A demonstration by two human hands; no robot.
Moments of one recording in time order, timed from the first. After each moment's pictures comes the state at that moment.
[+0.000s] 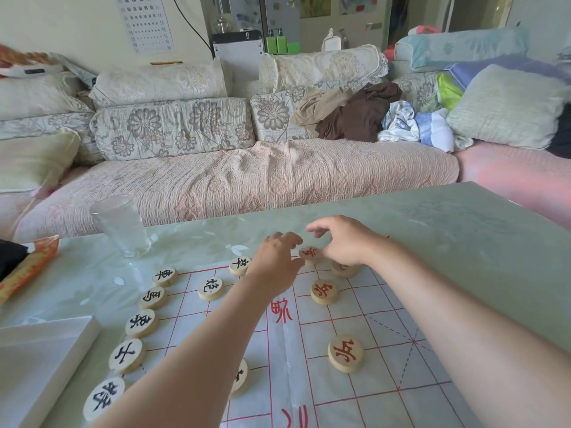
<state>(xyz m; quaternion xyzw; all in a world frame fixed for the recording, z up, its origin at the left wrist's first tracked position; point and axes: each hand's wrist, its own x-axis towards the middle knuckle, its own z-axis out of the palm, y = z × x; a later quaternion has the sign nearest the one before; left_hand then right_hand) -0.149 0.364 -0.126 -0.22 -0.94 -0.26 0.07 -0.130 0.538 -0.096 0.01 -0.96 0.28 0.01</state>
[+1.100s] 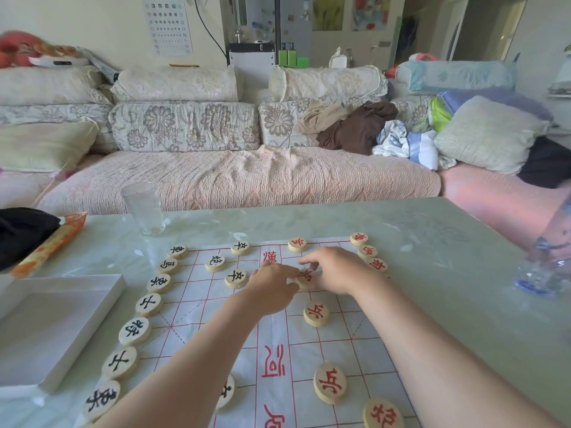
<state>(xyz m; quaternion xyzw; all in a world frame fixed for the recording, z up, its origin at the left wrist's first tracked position) -0.037 0.351 -0.112 -0.18 -0.96 -0.22 -0.06 -0.030 0.523 -0.097 0.07 -0.99 0.14 -0.02</state>
